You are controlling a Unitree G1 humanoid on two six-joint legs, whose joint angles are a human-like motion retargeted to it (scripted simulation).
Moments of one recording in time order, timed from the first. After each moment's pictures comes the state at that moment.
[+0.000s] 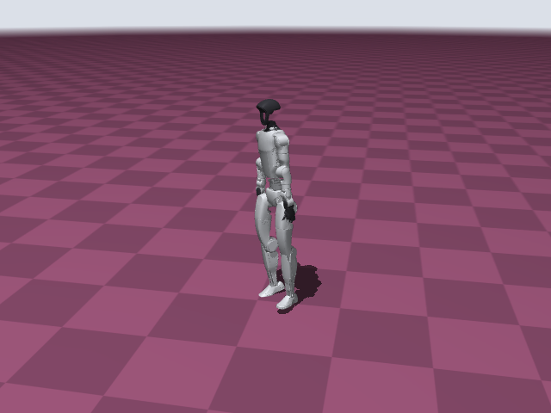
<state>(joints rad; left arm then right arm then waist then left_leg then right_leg) 0.00 0.07 0.31 1.54 0.12 0.19 -0.26 0.01 -0.16 0.02 1.43 -0.44 0.00 0.23 -0.16 0.03 -0.04 -0.05 0.03 0.39 0.01 -0.15 -0.04 -0.08 -0.04 -0.13 0.07 0.14 0.02</state>
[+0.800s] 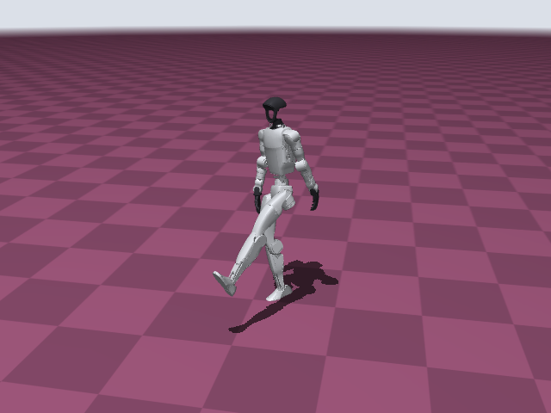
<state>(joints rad) 0.29 0.05 0.59 1.67 0.08 0.20 -0.23 -0.05 -0.16 0.15 1.31 -0.50 -0.04 0.25 0.17 -0.12 0.21 -0.73 0.18 0.29 0.09 -0.19 -0.02 0.07 -0.11 -0.01 0.16 0.10 -0.08</state>
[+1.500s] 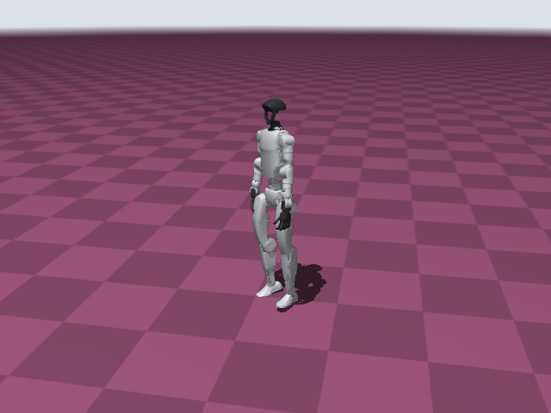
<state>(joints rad) -0.04 0.18 0.23 1.40 0.21 0.09 -0.21 0.01 -0.11 0.06 1.36 -0.45 0.01 0.29 -0.12 0.02 -0.12 -0.02 0.00 0.29 0.00 -0.16 -0.05 -0.05 -0.06 -0.19 0.07 0.13 0.02</state>
